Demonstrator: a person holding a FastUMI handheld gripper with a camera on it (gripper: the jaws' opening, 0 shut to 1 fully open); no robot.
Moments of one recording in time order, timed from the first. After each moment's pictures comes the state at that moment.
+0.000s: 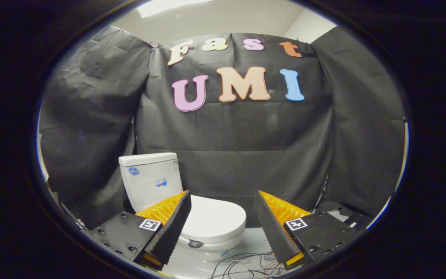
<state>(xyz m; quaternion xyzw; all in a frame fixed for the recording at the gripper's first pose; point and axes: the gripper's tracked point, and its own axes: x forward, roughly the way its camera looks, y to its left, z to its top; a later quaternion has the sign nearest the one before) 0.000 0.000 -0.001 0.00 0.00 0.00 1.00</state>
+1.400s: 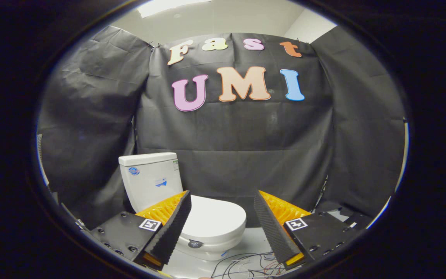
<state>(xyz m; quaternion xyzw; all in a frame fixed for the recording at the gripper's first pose) -0.001 0.000 0.000 0.00 0.00 0.00 1.00</state>
